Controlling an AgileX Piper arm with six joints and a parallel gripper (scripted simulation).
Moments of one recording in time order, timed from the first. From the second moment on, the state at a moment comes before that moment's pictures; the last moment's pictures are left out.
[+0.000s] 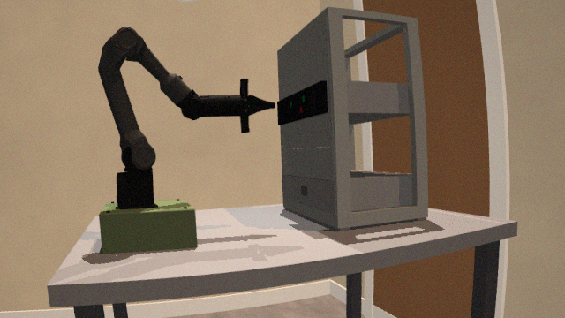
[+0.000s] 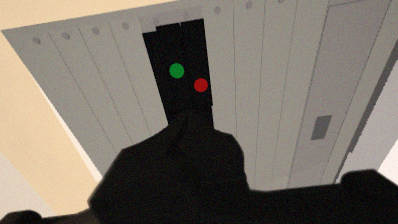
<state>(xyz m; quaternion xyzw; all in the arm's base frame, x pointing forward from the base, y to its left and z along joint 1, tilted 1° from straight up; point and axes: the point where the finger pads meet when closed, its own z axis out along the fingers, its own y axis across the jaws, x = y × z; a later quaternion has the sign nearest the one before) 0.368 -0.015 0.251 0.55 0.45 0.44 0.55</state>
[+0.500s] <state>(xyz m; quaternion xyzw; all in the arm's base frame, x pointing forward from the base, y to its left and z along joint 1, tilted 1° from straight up) 0.360 -0.046 0.239 0.54 0.45 0.45 0.55</state>
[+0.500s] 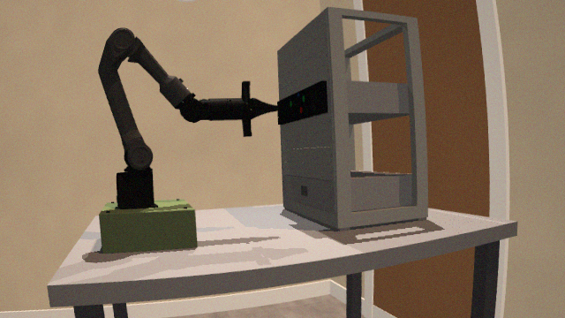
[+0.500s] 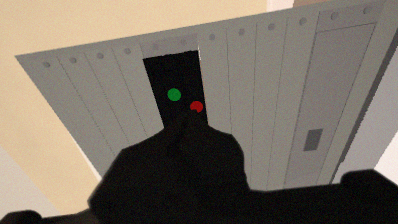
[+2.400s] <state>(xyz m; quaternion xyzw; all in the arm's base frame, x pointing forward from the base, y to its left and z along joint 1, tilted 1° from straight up) 0.426 -0.059 0.239 0.54 0.45 0.45 0.55</state>
